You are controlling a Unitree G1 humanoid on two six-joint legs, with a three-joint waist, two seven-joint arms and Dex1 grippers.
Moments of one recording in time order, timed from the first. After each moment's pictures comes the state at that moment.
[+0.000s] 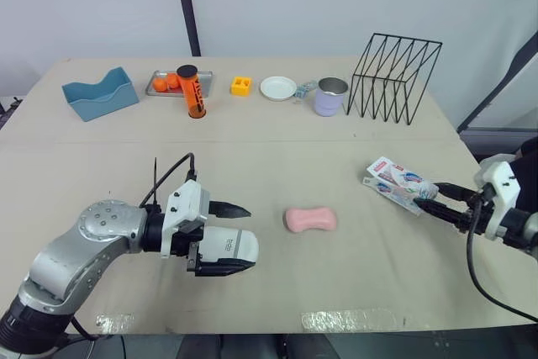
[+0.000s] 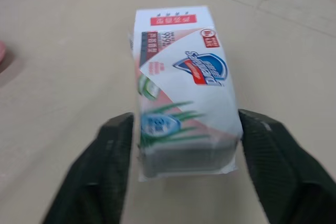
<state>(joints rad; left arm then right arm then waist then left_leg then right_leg) -0.21 0.77 -0.09 -0.54 -0.63 0.55 -1.08 -0.15 -0.91 -0.36 0.33 0.39 0.24 1.12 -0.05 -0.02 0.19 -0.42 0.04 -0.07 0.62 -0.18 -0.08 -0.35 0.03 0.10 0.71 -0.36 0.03</state>
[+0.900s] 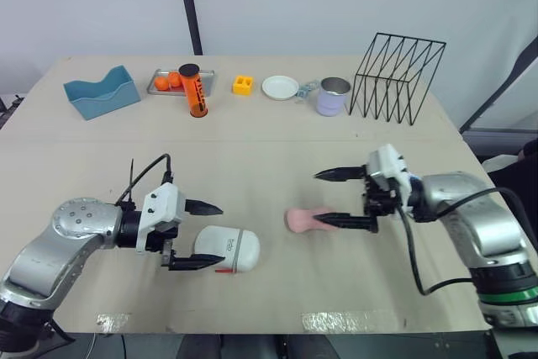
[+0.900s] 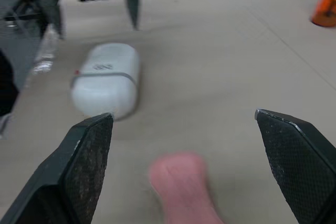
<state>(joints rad) -0.16 0.87 -0.04 -0.37 -0.51 0.36 -1.21 -0.39 -0.75 0.05 -0.17 0.49 0.38 1.27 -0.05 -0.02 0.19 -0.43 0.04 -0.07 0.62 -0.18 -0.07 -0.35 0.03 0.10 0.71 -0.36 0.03</state>
